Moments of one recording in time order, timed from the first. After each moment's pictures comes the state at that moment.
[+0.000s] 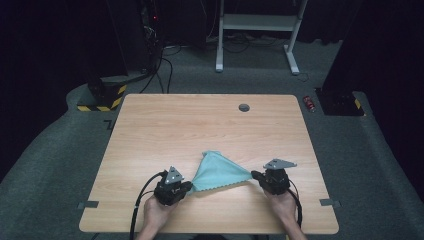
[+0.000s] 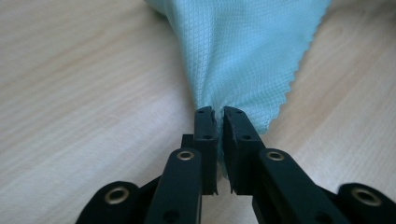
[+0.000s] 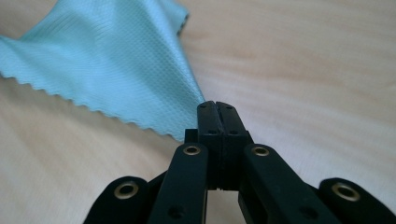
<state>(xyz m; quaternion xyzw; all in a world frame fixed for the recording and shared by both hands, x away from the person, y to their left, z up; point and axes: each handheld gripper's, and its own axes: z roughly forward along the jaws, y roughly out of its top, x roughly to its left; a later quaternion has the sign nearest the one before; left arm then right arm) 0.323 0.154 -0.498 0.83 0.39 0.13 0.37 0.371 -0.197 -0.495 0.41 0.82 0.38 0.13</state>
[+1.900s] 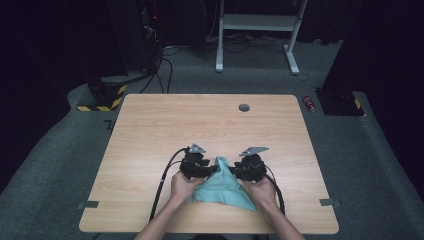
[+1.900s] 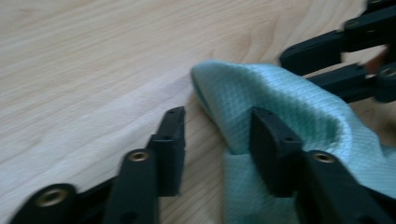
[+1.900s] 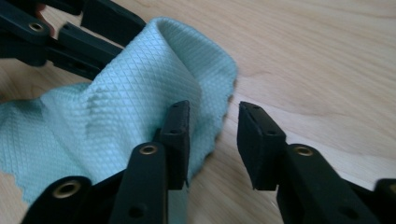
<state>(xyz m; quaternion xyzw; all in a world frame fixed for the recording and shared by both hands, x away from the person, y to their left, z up) 0.414 0.097 -0.501 0.81 0.43 0.05 0.40 0.414 -0.133 -0.495 0.39 0.85 0.36 0.08</state>
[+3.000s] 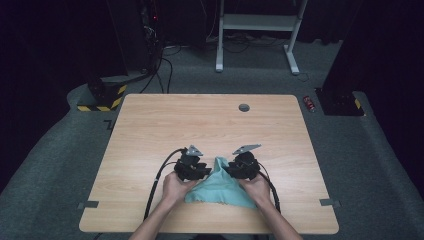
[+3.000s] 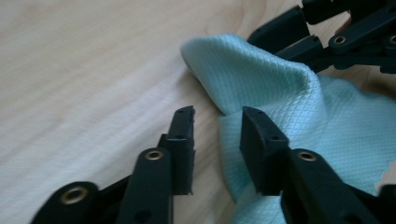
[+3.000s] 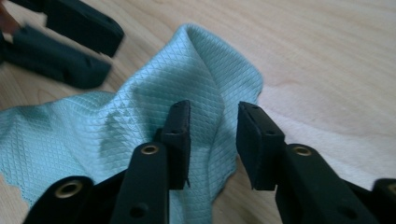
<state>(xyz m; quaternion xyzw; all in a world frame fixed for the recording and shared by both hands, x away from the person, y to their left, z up) 0.401 0.109 -0.492 0.84 0.39 0.06 0.37 0.423 -0.115 -0.499 0.38 0.86 0.35 0.06</state>
